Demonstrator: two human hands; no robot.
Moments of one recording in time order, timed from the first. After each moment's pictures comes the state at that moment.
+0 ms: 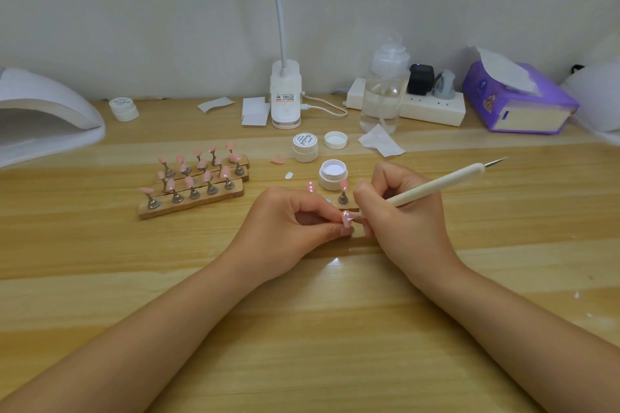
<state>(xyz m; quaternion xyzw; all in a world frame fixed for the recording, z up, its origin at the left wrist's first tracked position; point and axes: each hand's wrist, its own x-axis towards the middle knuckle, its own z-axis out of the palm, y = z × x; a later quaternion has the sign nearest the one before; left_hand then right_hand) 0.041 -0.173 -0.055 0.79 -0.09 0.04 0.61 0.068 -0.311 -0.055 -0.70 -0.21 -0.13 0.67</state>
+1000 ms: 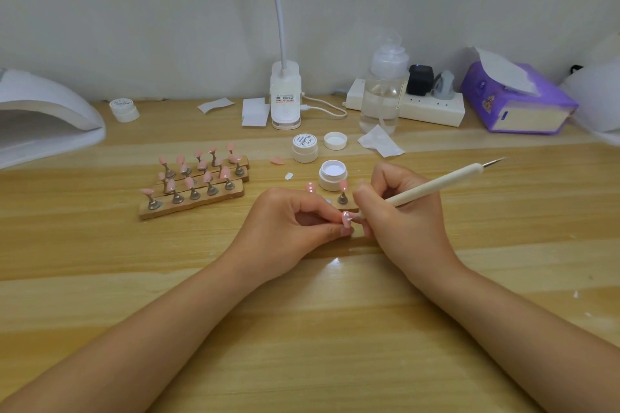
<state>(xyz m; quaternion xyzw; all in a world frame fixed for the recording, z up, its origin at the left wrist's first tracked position) 0.041 -0.173 -0.056 0.79 -0.09 0.04 0.61 0.069 -0.311 -0.057 -0.71 -0.19 -0.13 0.66</state>
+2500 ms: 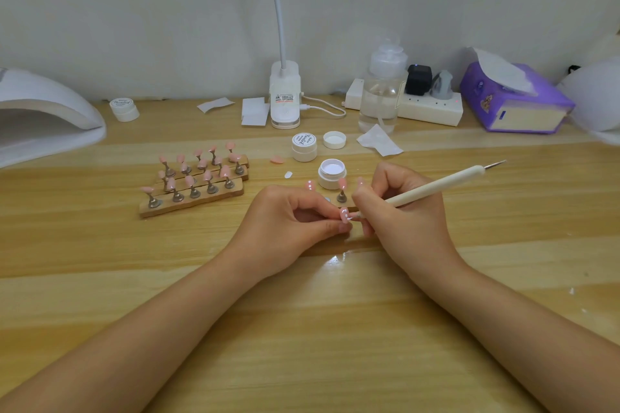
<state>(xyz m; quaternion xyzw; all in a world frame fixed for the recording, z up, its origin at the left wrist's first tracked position) 0.040 -0.174 -0.053 0.79 -0.08 0.05 0.60 0.065 -0.314 -0.055 -0.72 -0.17 -0.11 0.66</state>
